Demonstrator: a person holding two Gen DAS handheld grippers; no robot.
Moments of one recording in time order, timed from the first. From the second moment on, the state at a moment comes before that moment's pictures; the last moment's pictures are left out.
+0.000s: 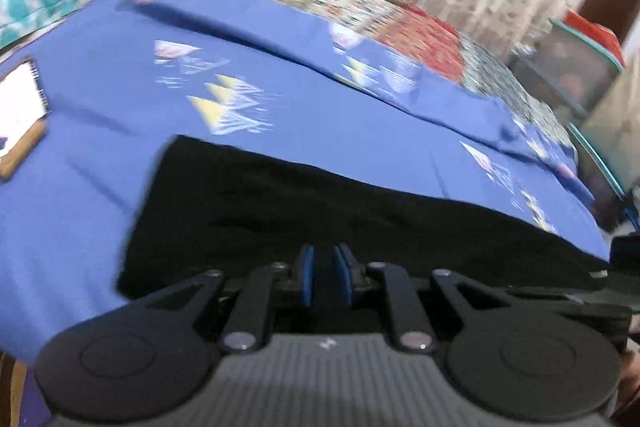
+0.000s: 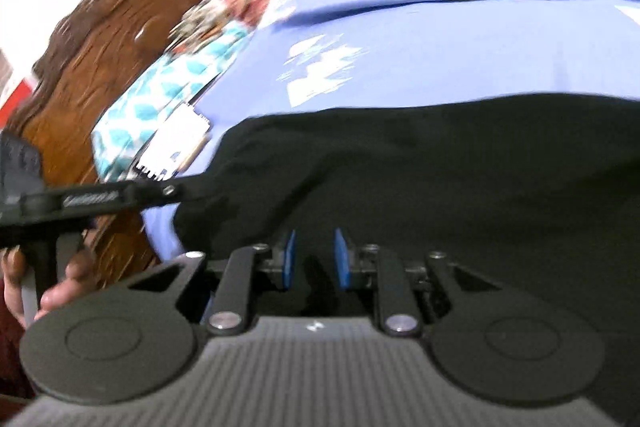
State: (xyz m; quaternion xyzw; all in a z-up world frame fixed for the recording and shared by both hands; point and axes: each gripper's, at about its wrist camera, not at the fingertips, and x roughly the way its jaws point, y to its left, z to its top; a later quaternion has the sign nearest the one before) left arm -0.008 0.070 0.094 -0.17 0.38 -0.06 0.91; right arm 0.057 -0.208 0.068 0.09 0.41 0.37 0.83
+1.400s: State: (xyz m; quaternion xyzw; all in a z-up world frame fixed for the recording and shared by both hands) left arm 0.047 -0.126 0.055 0.04 0.51 -0.08 0.86; right arm -0.002 -0.417 0.038 0.25 0.37 0.13 0.89
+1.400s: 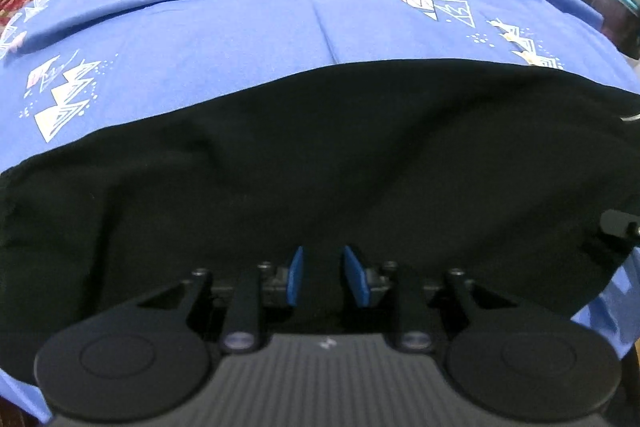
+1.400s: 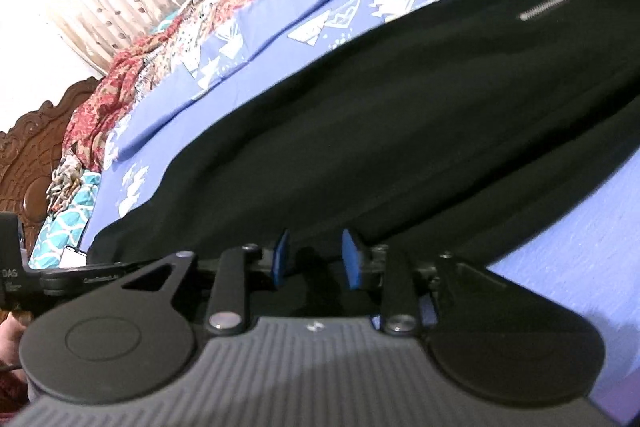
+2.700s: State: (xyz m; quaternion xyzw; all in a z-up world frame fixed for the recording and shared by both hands) left arm 0.051 -0.181 0.054 0.01 0.52 -0.14 0.84; right arm 0.006 -0.659 0.038 0.45 0.19 -0.09 0.87
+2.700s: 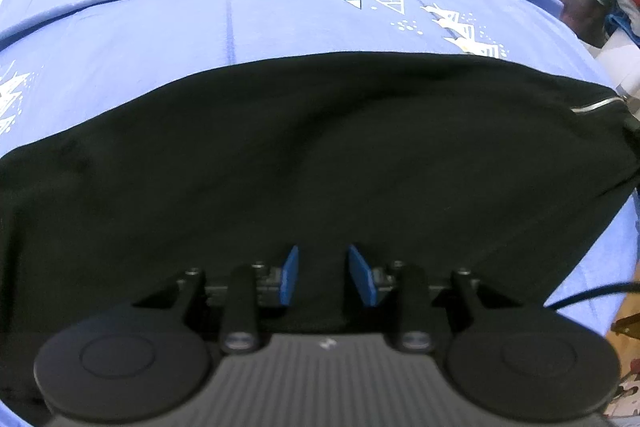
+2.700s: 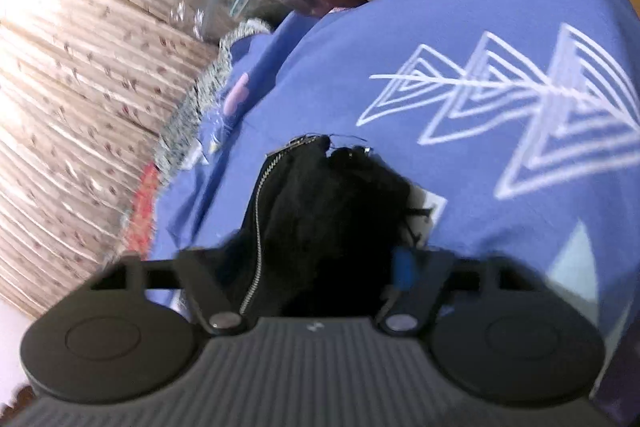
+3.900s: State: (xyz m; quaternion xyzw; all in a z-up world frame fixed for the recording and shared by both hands) left arm 0.004 -0.040 0.083 -0.12 0.46 -0.06 0.88; right arm 0.005 -0.395 0.079 -0.05 0.32 0.26 0.91
